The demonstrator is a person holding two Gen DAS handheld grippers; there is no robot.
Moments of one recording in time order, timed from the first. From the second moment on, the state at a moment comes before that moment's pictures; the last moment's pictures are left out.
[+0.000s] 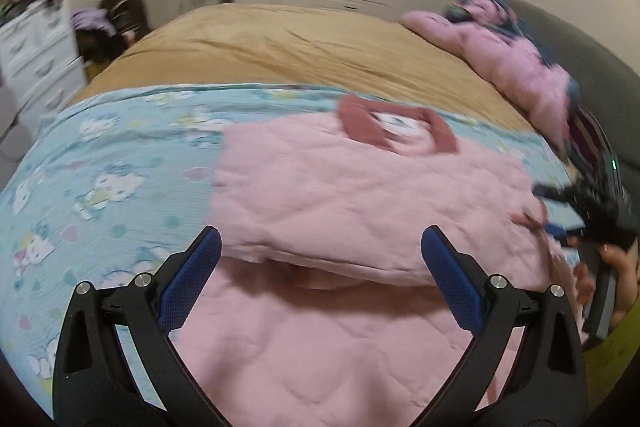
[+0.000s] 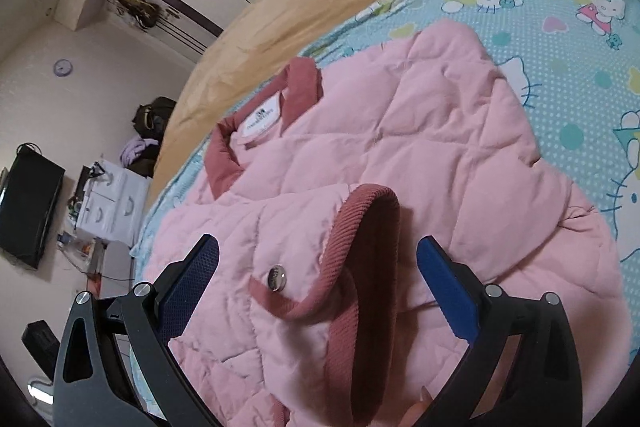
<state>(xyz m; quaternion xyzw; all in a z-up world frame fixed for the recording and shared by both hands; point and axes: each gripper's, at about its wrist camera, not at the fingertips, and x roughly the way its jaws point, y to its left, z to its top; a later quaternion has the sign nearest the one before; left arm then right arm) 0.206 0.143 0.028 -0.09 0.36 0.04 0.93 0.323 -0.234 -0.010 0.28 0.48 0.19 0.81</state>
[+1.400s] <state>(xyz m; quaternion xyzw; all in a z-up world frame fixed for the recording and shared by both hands) 0.320 0.103 -0.033 -0.13 0.45 -0.05 0.88 0.356 -0.213 0.089 0.04 0.35 0.21 0.91</state>
